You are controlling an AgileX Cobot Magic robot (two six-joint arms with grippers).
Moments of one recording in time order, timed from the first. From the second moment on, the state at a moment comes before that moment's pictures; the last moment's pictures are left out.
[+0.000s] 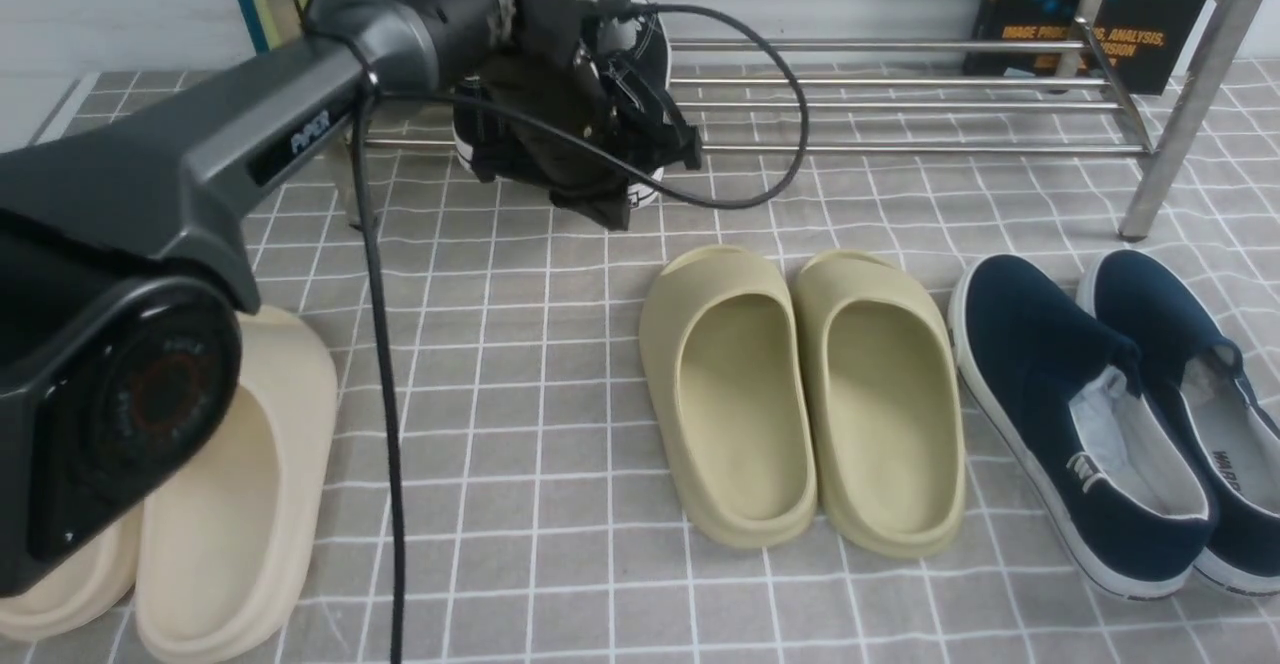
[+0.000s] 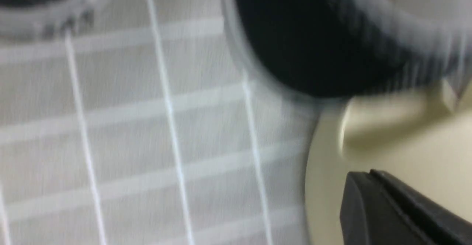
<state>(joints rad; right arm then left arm) -0.04 -0.01 0.02 -0.03 0.38 0.21 -0.40 2.17 -1.99 -0.10 0.87 -0.28</state>
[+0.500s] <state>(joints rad) -0.04 -0.01 0.02 -0.03 0.38 0.21 -0.37 2.23 -2.09 -0.07 0.82 -0.37</state>
